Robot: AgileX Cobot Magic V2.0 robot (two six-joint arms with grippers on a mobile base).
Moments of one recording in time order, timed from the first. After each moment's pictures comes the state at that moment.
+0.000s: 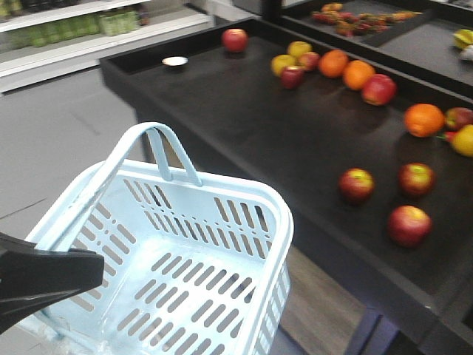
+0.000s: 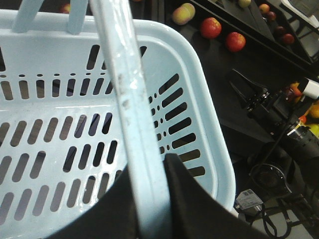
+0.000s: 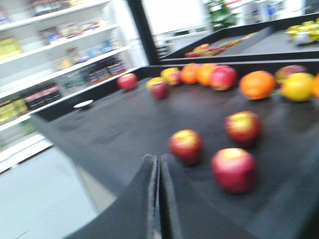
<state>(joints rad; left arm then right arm) -0.27 0.78 -0.85 -0.93 1.01 0.43 0.02 -0.01 0.03 0.00 0.11 0.29</state>
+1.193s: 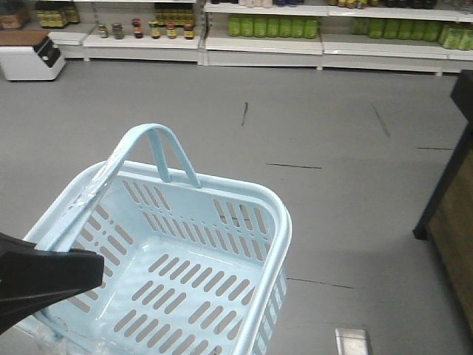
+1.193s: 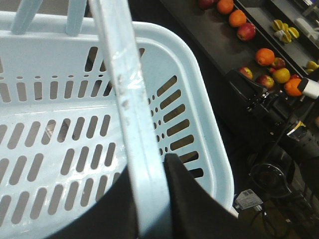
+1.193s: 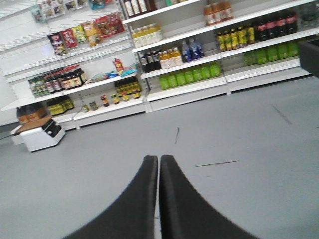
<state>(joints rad) -0.27 0.78 -0.85 -0.93 1.01 0.43 0.02 -0.01 0.03 0.00 0.11 0.29</state>
